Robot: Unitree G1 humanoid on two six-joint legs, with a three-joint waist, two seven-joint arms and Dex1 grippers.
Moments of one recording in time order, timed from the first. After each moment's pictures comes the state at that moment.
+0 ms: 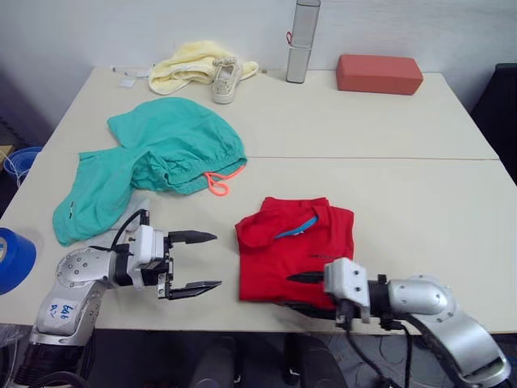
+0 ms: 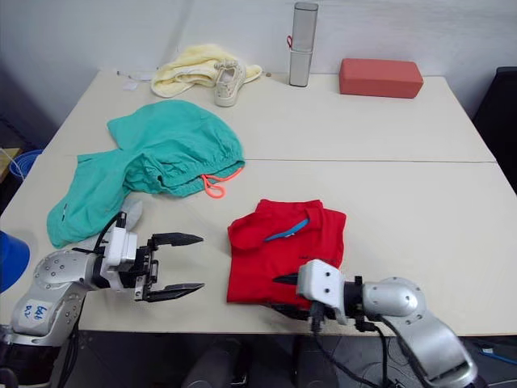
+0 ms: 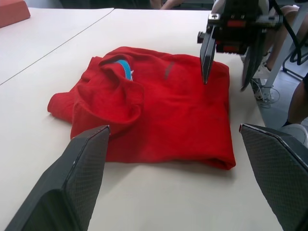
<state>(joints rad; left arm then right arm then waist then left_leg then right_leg) -0.07 0.69 0.10 -0.22 -0.52 0.12 -1.20 0.04 -0.70 0.07 -0.61 0.43 0.42 1.09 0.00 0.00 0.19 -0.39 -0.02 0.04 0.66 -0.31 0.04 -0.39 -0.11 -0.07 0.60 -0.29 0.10</state>
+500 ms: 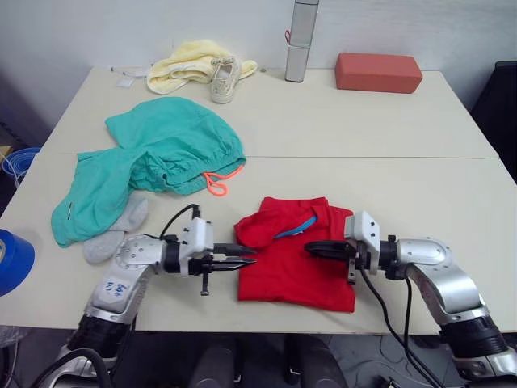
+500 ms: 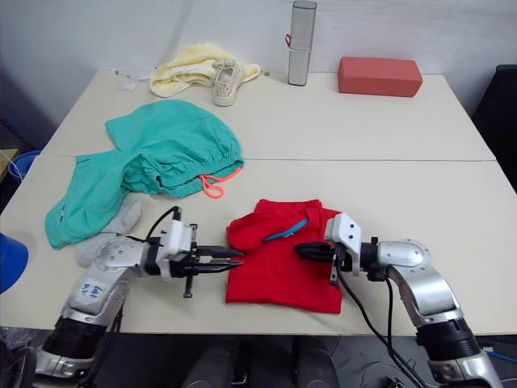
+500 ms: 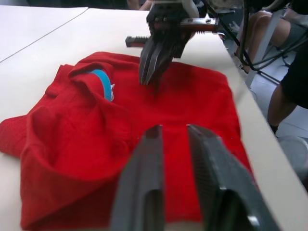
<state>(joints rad) -0.27 0.53 -0.15 -0.12 -0.36 0.13 -1.14 -0.26 -0.62 0.11 -0.06 0.32 0.19 1.13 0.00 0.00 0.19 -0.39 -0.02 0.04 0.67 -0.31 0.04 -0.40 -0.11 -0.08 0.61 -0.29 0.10</state>
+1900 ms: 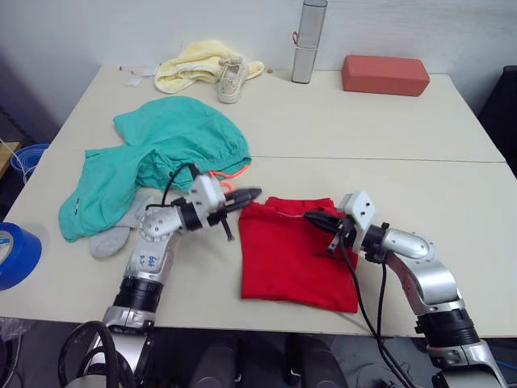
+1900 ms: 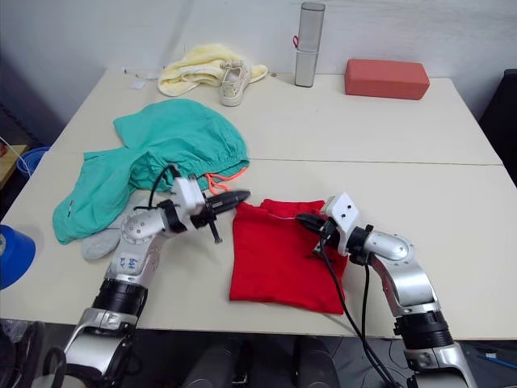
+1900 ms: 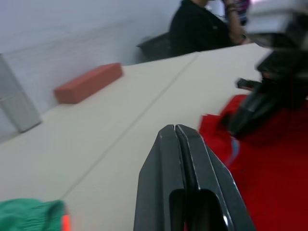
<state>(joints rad) -0.48 0.35 -0.10 0.25 -0.20 -0.21 -0.89 -0.29 -0.51 0.03 -0.08 0.36 0.22 0.91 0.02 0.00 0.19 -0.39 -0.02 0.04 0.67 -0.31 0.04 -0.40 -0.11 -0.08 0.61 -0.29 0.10</state>
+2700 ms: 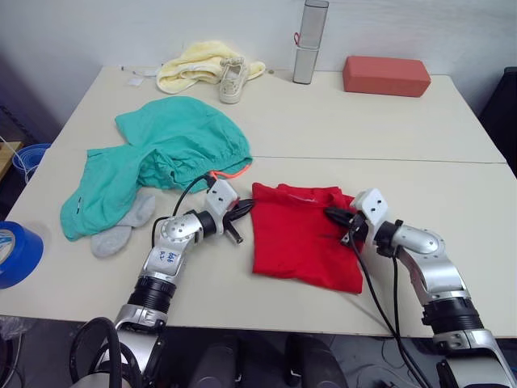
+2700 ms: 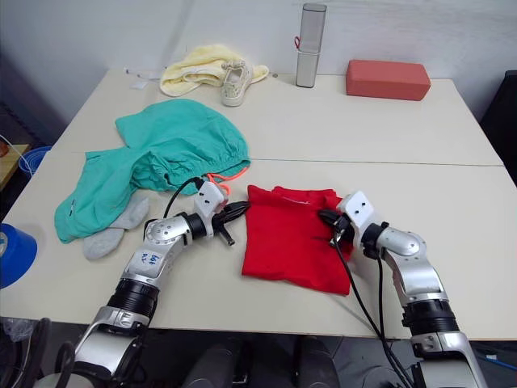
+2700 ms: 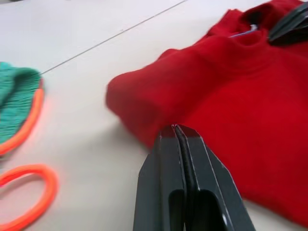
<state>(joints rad) -0.52 0.28 -0.10 0.33 -0.09 0.10 -0.62 -0.35 -0.54 0.01 0.21 0.20 0.08 0.79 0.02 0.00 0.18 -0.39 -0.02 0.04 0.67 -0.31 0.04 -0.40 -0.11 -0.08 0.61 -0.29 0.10</state>
